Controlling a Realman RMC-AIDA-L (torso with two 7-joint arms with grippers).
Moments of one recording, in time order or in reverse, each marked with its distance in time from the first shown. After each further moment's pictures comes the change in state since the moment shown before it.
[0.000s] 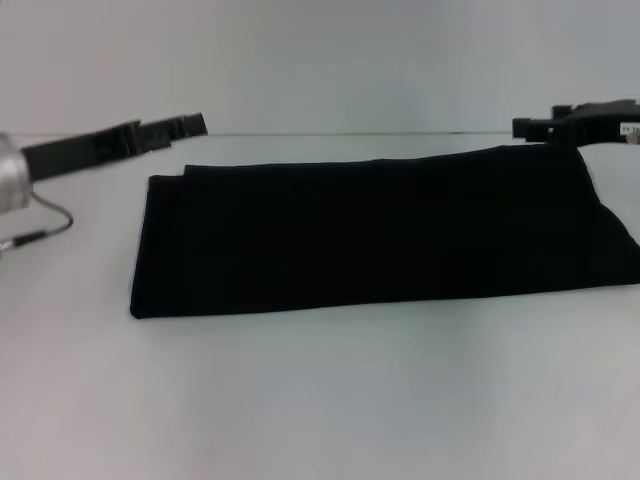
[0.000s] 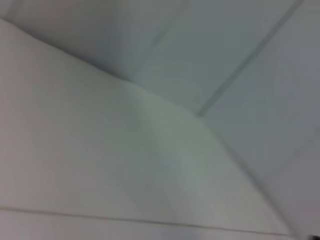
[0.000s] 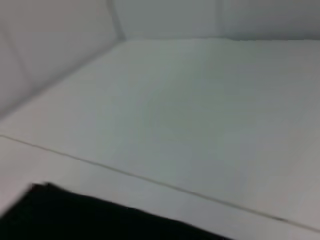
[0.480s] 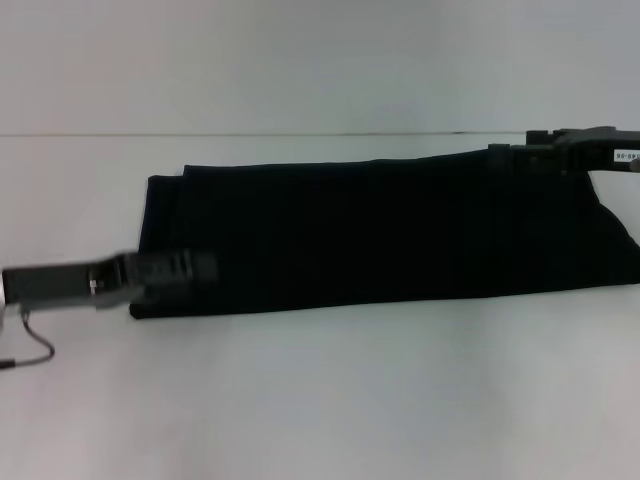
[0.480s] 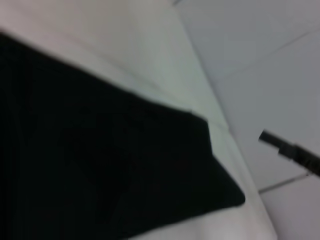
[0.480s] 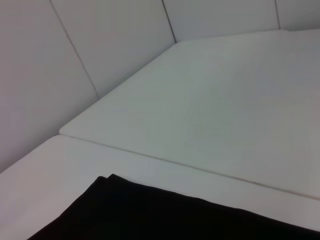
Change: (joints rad) left arm 0.100 -0.003 -0.031 0.007 0.188 0.323 -0.183; right arm -0.052 0.003 -0.011 -0.013 0.091 -0.185 -0.014
